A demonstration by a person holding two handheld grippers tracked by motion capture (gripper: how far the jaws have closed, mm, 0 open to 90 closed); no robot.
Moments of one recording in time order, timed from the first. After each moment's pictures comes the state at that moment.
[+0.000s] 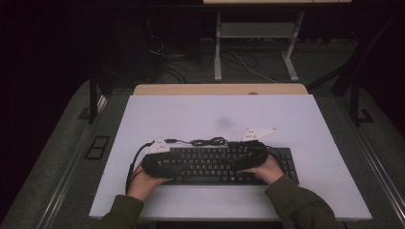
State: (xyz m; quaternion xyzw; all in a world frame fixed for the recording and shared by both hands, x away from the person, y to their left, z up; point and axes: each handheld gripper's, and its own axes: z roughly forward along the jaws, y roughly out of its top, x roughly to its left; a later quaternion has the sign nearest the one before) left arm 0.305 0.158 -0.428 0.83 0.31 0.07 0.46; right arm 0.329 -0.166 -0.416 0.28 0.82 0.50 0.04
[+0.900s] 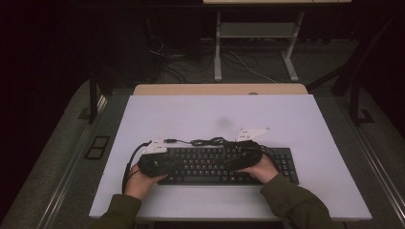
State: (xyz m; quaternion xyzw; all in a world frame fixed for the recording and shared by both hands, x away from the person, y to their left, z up) left arm 0.306 0.170 -0.428 0.84 0.30 0.08 0.44; right arm 0.331 -0.153 -0.419 0.27 0.82 0.50 0.03
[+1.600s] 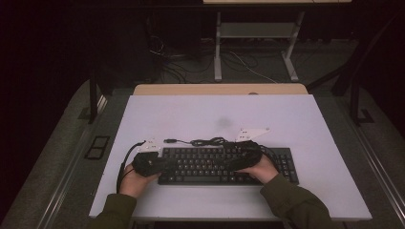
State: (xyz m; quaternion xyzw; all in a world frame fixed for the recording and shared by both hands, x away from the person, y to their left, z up) left arm 0.310 0.186 -0.432 0.84 0.32 0.06 0.43; right arm 0.331 -0.152 -0.419 0.27 0.82 0.50 0.04
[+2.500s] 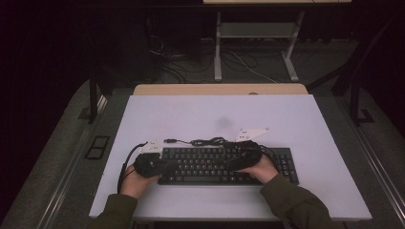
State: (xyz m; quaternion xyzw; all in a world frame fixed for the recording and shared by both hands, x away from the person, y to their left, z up) left arm 0.310 0.183 -0.436 0.85 0.32 0.05 0.42; right arm 0.331 -0.152 -0.420 0.27 0.83 0.50 0.04
